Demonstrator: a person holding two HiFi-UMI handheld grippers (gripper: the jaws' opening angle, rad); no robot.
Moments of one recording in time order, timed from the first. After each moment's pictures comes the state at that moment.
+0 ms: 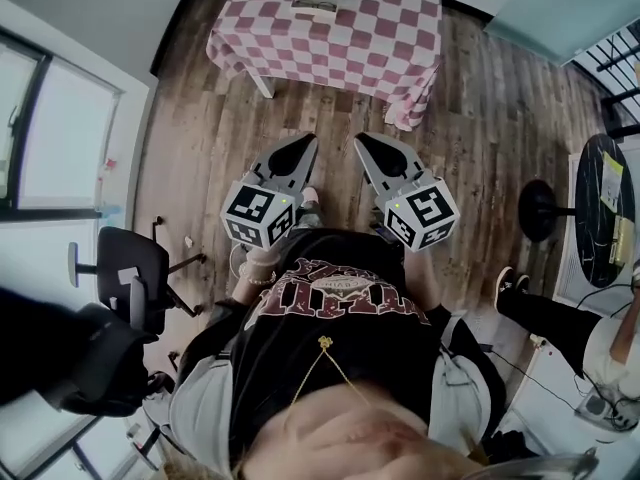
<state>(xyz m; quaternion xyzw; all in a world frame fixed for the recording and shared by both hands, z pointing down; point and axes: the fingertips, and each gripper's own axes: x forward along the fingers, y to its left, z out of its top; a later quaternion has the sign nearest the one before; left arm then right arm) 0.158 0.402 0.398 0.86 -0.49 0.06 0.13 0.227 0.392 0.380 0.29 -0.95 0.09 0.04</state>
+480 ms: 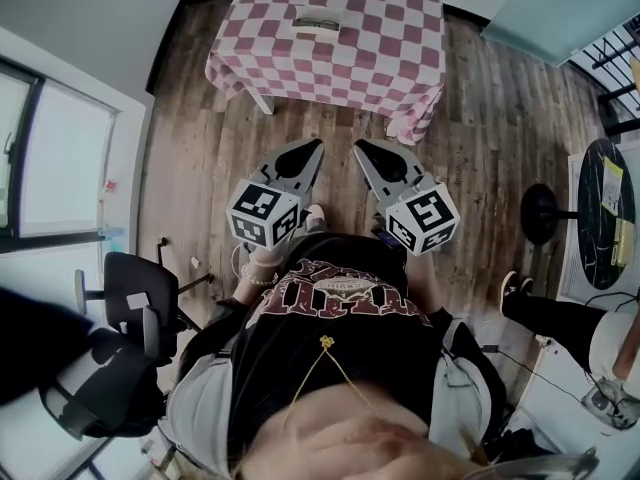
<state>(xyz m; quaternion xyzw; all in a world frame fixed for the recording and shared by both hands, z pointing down) 0.127 0.335 0.404 0.87 -0.45 0.07 0.15 0.185 0.334 0.378 0.29 -0.95 0.08 0.06</state>
